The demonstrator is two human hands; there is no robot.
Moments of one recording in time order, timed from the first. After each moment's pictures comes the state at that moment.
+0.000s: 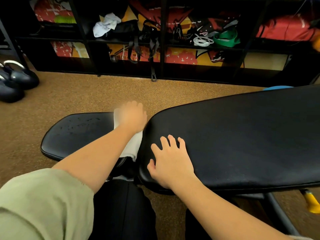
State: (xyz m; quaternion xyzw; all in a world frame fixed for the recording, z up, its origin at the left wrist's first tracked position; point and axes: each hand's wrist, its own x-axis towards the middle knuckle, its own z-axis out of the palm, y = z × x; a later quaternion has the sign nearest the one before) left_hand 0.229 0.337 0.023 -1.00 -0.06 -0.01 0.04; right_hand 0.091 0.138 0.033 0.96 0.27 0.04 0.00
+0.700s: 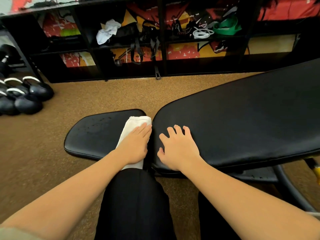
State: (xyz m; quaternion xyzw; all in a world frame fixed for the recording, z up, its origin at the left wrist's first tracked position) left_hand 0.105 0.345 0.019 -0.98 0.18 -0.01 0.09; right_hand 0.087 0.137 0.040 0.96 0.27 0.04 0.00
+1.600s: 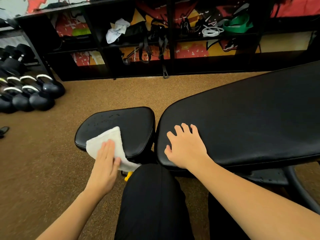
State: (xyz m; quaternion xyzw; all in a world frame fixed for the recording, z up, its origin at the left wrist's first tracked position) left_hand -0.027 0.425 -0.024 -0.98 -0.06 -0.10 -0.19; right_hand 0.088 0.137 0.038 0.96 0.27 0.03 0.02
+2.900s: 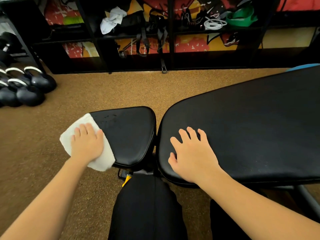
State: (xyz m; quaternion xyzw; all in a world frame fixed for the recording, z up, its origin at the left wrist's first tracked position) left_hand 0.087 0.505 -0.004 -0.95 -0.29 0.02 -0.07; right_hand 0.089 0.139 0.034 0.96 0.27 0.03 0.03
